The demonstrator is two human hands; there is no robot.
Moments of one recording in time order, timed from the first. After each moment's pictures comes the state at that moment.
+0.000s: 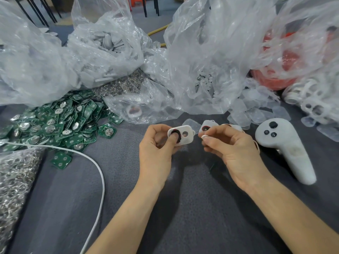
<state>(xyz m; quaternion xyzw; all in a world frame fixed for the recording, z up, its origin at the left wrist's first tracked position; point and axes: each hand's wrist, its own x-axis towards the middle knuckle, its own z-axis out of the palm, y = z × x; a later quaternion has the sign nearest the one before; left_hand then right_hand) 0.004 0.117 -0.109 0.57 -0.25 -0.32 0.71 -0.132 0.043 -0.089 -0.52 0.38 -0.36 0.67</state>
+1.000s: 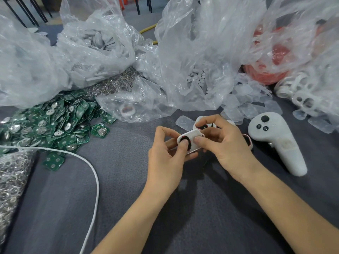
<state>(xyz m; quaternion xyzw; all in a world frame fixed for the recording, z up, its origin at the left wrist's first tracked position) -0.024 0.125 -0.105 0.58 -0.32 -0.36 0.66 -0.137 0.035 -0.092 -0.65 0.34 -0.31 0.61</state>
